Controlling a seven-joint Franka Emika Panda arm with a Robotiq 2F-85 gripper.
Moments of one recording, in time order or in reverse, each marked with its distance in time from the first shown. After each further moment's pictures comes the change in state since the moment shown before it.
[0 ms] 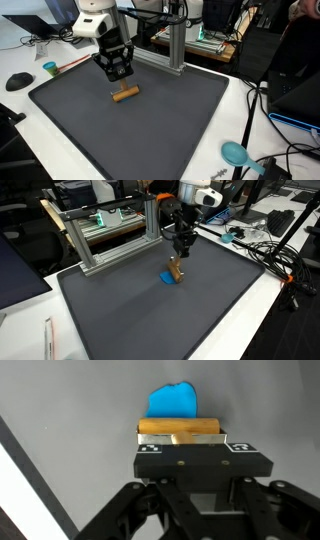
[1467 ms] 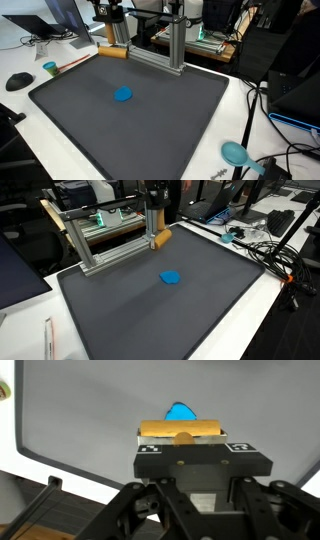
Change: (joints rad) arm -0.042 -0.486 -0.087 -0.262 0.112 -0.049 0.590
